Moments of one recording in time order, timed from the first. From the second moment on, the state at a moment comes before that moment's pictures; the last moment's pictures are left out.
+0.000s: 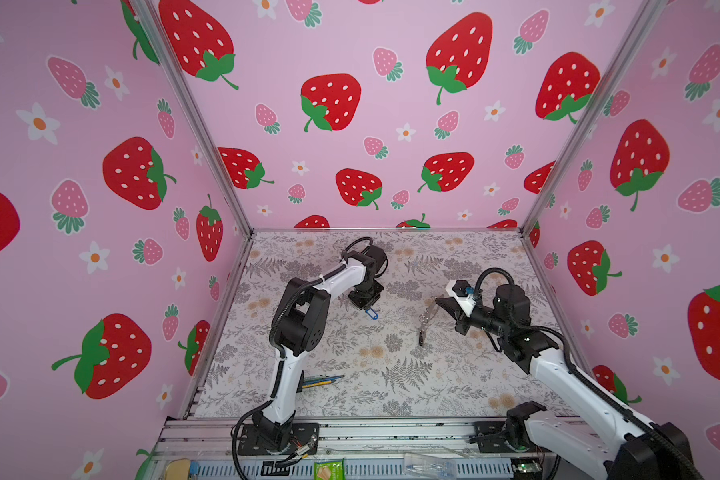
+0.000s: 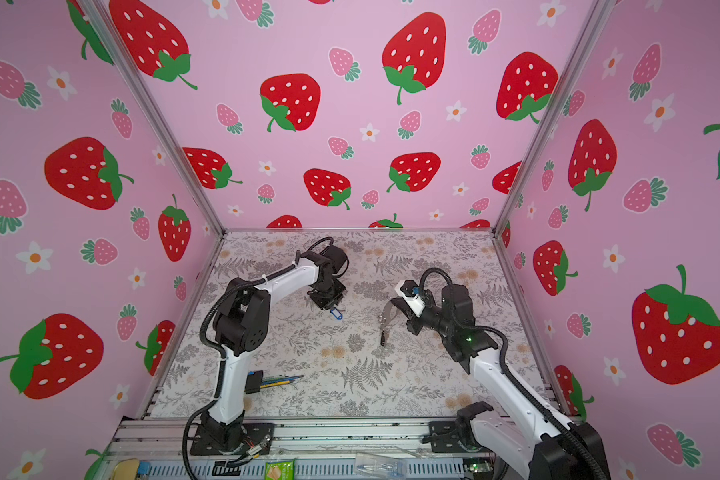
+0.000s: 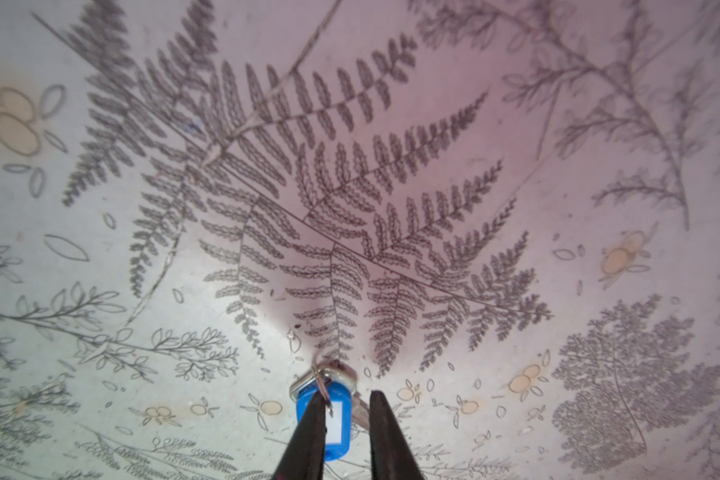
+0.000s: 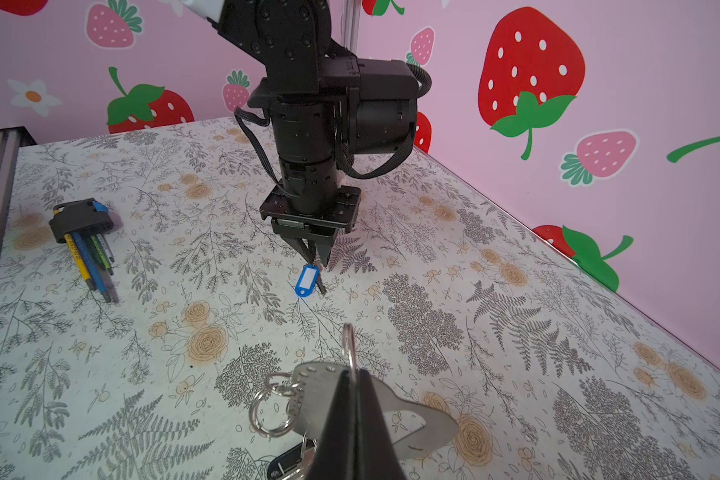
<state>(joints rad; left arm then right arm) -0.52 2.20 1.75 -0.97 0.05 -1.27 0.43 0.99 0.58 0.06 -0.58 -0.36</state>
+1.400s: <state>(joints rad) -0.52 2.20 1.75 -0.99 0.05 -1.25 0.43 1.00 0.58 0.06 -0.58 -0.36</state>
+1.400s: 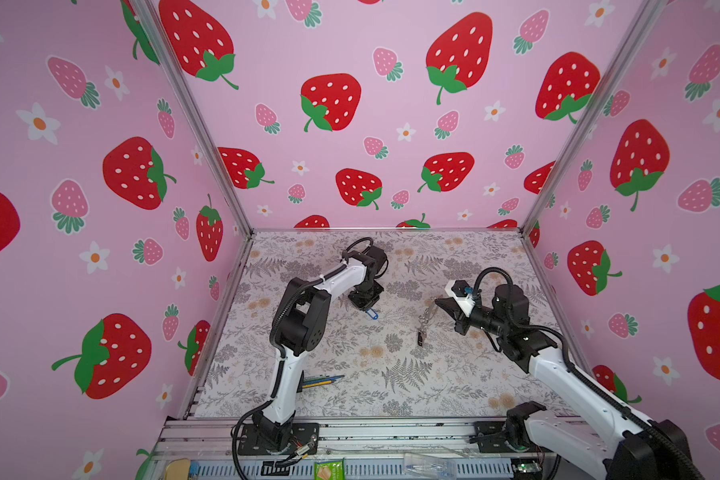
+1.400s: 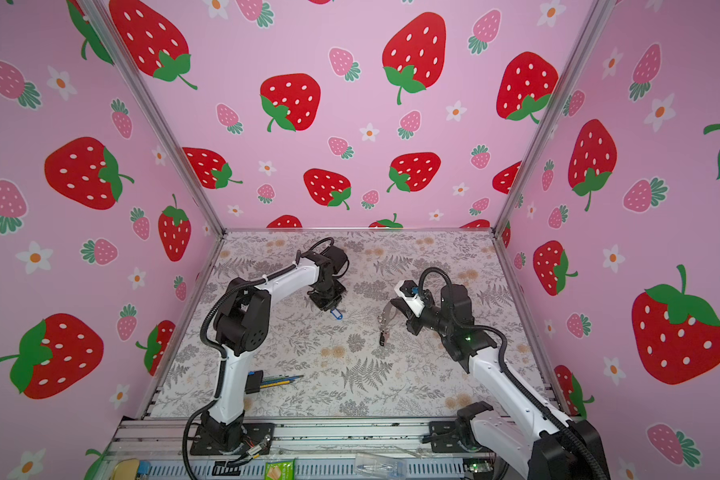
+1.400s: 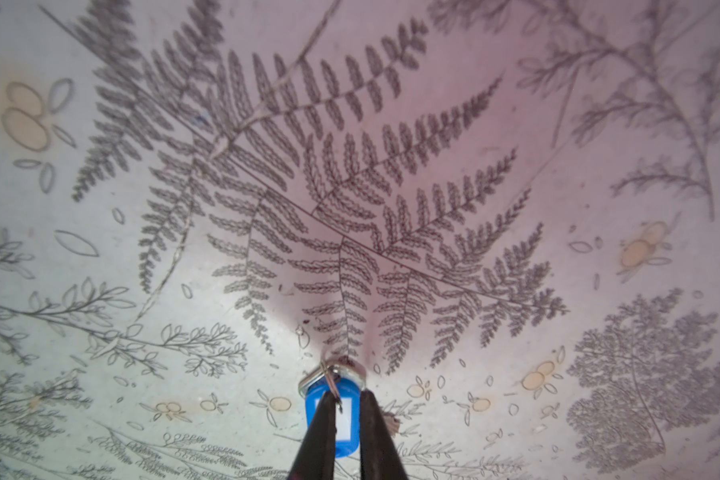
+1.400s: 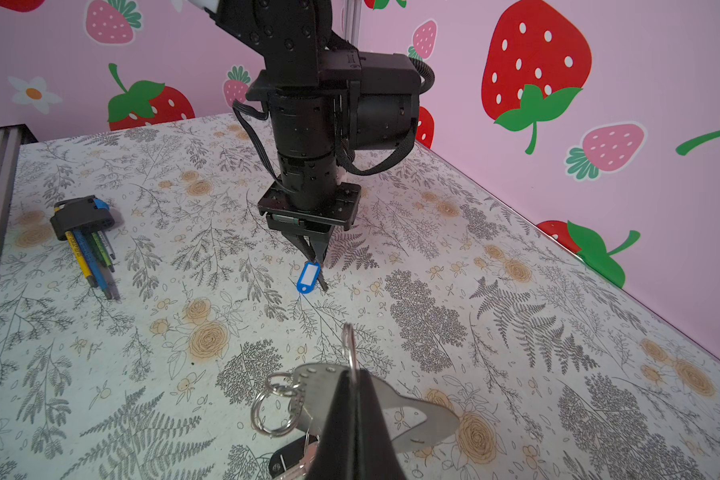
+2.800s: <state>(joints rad) -0.52 2.00 1.72 -0.95 0.03 -0.76 0.43 1.01 0.58 0.05 -0.56 -0.36</state>
